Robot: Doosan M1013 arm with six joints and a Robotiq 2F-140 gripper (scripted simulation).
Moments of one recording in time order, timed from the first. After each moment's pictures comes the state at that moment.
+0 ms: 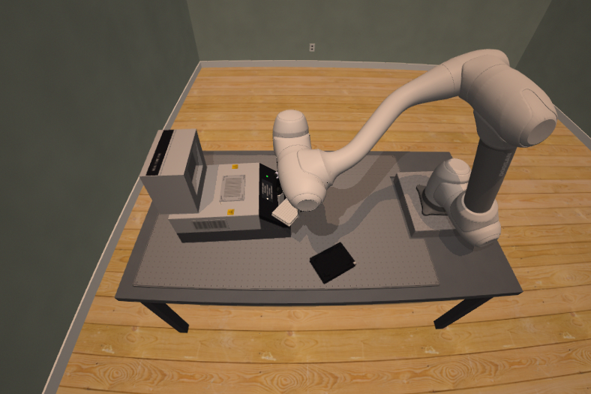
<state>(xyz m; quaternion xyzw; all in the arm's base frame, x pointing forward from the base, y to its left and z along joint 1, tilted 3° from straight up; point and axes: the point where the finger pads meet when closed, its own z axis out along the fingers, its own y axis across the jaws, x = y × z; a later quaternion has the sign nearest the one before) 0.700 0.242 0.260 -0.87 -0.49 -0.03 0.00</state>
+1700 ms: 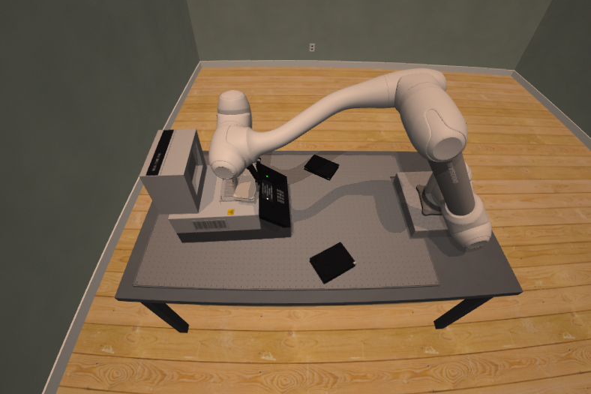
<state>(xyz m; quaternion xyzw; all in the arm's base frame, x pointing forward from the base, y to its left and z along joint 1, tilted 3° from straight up) 0.888 0.152 0.265 -0.72 -0.69 -0.03 0.00</state>
